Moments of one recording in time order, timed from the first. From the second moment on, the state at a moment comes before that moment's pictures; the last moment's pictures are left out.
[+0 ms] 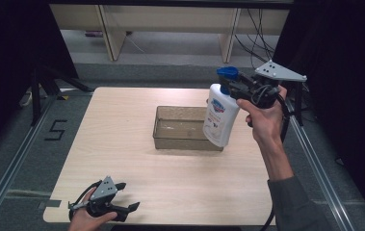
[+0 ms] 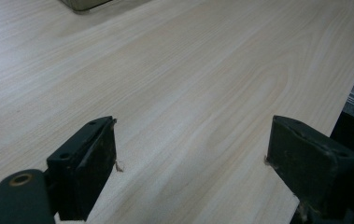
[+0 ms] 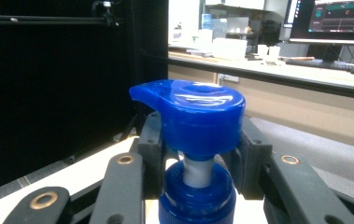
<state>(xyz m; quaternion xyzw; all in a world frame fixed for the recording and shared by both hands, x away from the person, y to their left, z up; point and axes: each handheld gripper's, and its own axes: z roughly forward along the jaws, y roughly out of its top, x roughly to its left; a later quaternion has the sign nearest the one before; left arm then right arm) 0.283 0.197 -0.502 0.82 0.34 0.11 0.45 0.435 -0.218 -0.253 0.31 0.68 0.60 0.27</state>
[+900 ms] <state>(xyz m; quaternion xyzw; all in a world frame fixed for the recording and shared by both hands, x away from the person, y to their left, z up) 0.283 0.199 -0.499 0.82 0.33 0.11 0.45 0.473 -0.207 -0.267 0.34 0.68 0.58 0.28</state>
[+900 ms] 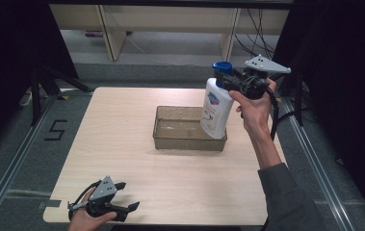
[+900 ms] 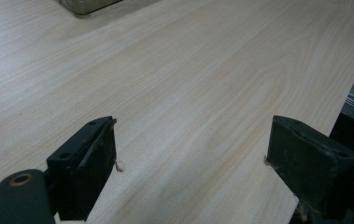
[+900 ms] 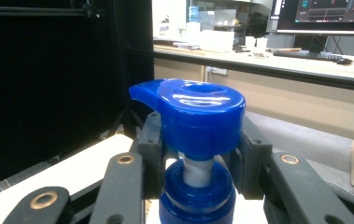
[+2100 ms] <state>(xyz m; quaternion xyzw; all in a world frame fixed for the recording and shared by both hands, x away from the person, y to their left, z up) 0.283 0.199 -0.499 0.82 0.33 0.11 0.45 0.489 -0.215 -0.299 0.36 0.68 0.58 0.27</state>
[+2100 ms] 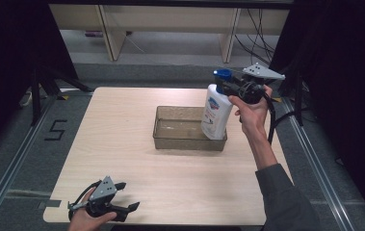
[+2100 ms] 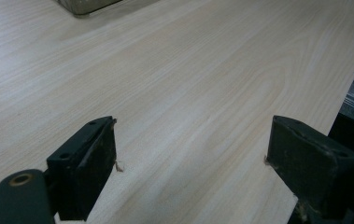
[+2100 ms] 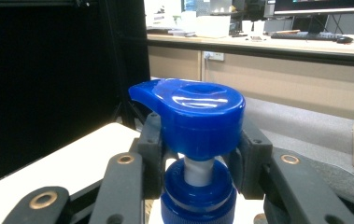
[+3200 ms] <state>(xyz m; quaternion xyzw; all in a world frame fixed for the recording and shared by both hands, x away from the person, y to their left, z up) 0.282 0.198 -0.500 0.82 0.34 0.11 0.45 0.487 -0.220 -0.333 0.37 0.70 0.56 0.25</state>
